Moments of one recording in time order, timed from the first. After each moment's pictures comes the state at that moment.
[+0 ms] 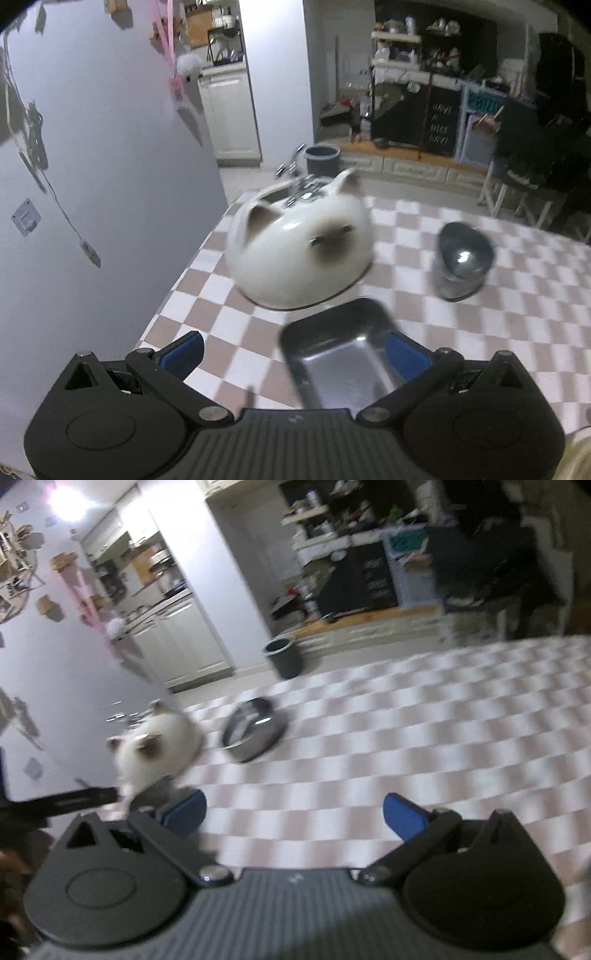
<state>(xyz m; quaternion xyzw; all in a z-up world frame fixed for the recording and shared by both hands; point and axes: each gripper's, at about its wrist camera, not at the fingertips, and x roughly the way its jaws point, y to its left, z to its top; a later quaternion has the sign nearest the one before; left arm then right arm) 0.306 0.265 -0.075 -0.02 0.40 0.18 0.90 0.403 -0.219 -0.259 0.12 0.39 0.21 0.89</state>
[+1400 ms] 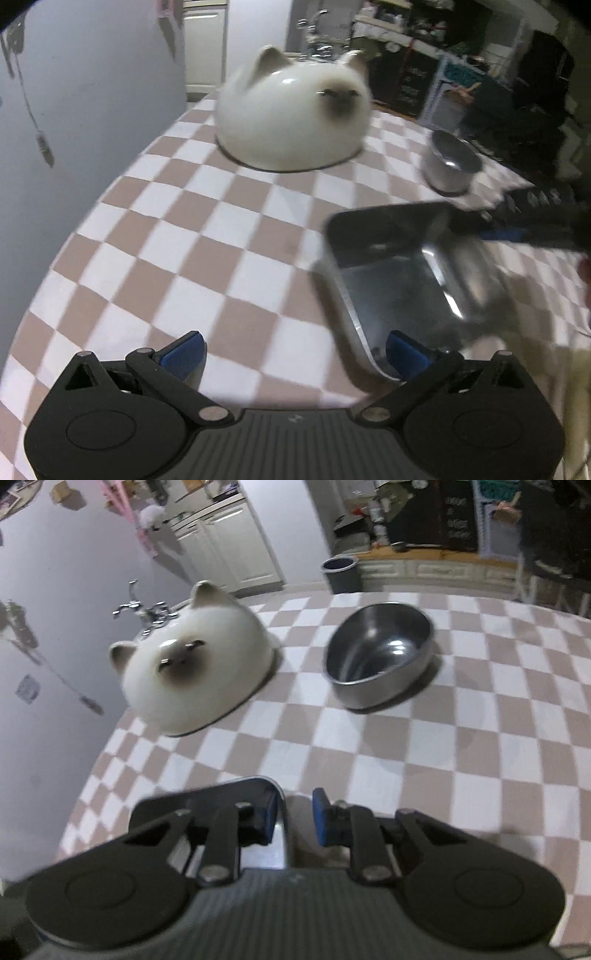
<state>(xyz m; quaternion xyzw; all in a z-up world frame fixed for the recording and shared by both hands) 0.235 0.288 -0.153 -0.12 0.45 0.08 0.88 0.490 -0.067 -0.334 0.03 0.47 0.29 0.83</state>
